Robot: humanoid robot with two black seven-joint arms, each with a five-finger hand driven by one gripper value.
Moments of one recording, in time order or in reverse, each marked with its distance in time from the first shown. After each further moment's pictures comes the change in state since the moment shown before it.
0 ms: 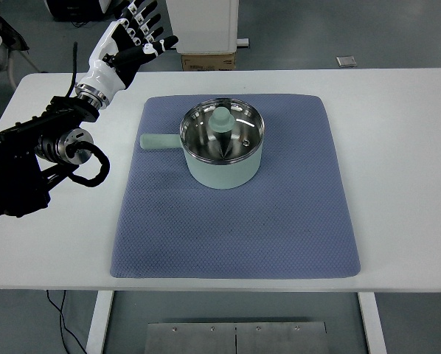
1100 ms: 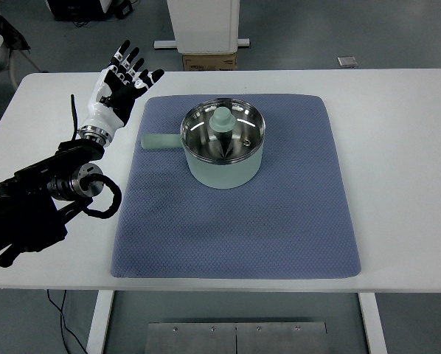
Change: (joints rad) left arm 0.181 -0.060 -0.173 0.027 0.000 0.082 0.000; right arm 0.002 0.000 0.000 0.000 0.000 0.000 0.000
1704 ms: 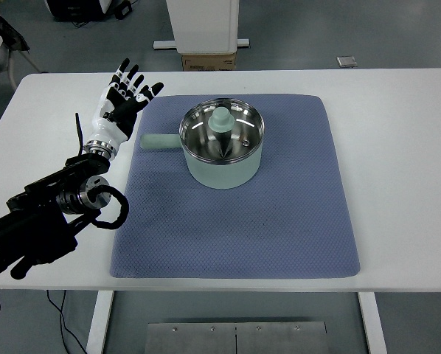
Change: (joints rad) left arm 0.063 -0.049 -0.057 0.050 0.000 -0.001 0.000; right arm 0.000 0.000 -0.003 -0.002 -0.001 0.000 0.000
